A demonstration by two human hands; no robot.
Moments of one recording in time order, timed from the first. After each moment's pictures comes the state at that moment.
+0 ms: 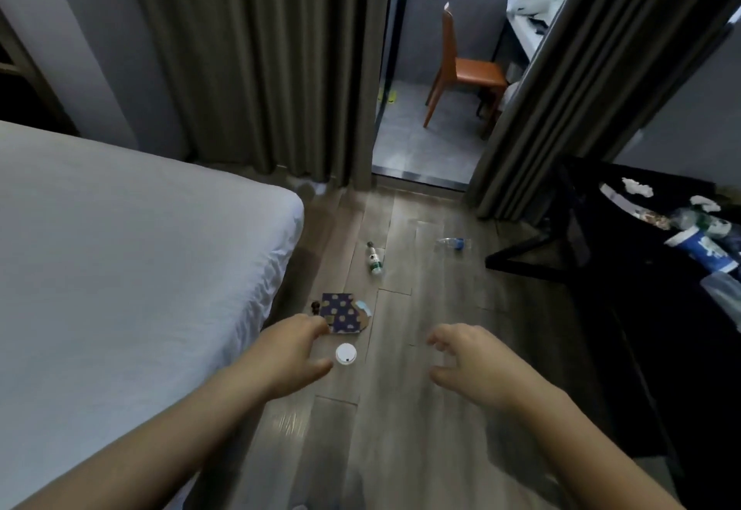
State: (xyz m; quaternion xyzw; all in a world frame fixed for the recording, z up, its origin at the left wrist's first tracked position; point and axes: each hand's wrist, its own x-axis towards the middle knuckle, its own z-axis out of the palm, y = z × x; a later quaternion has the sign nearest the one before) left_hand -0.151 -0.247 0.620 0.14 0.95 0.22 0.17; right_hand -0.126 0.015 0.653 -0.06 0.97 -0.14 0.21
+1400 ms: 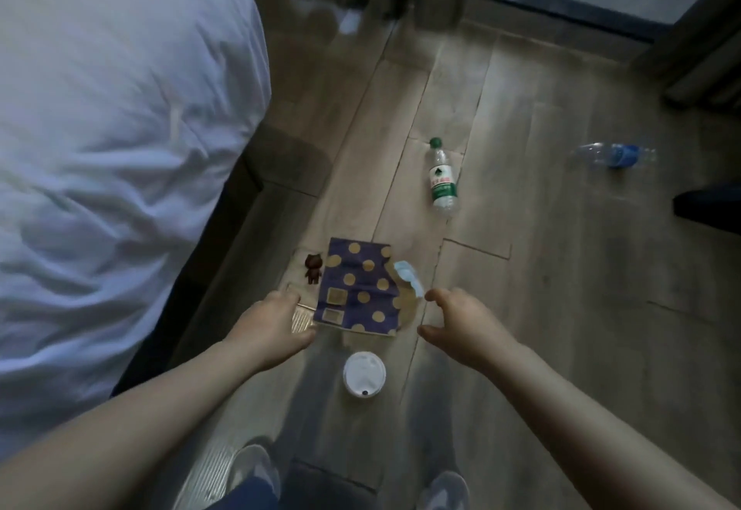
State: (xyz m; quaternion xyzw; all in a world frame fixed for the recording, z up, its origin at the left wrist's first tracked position) left_hand -0.570 -0.237 -0.038 -0.06 0.94 0.17 0.31; right_hand -0.599 0.029 -0.006 -0.04 0.93 -0.14 0.33
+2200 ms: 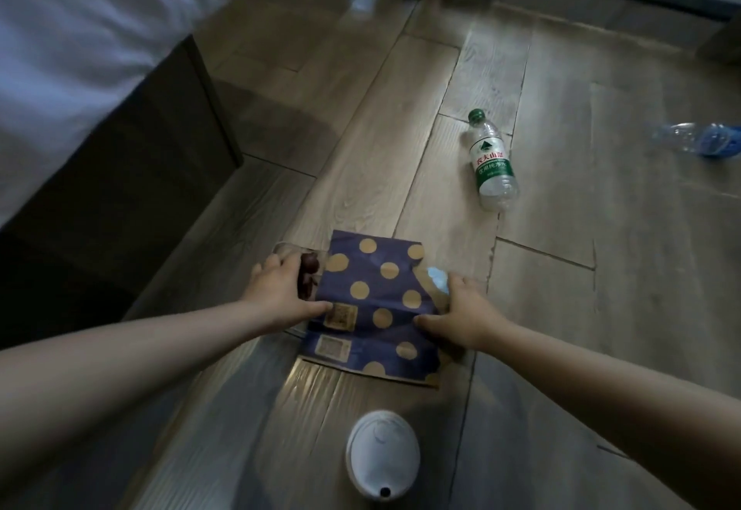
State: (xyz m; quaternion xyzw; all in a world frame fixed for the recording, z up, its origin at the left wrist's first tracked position) left_hand -0.658 -0.260 -0.291 -0.09 0.95 0.20 0.21; right_hand -0.672 0.012 -0.279 0.04 0.91 -0.26 0.31
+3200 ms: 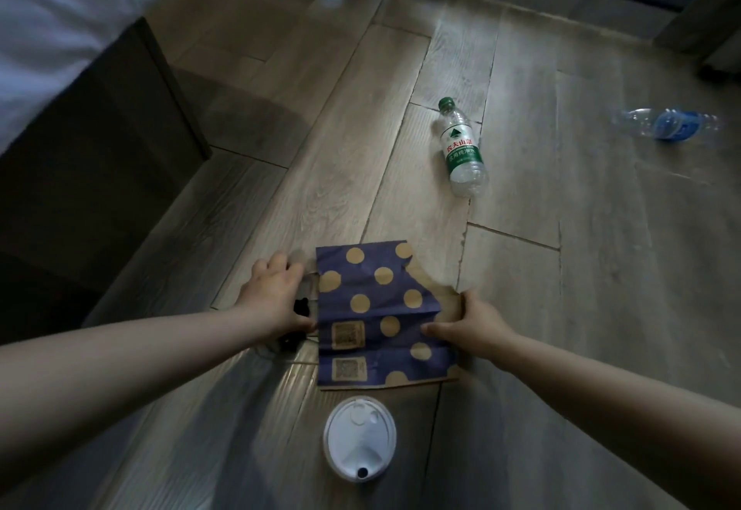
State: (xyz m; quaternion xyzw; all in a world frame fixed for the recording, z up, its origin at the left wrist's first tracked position) left_hand -0.647 -0.231 -0.299 0.01 0.97 0.11 0.22; right_hand -0.635 0.060 -0.287 0.17 0.87 -0.36 0.29
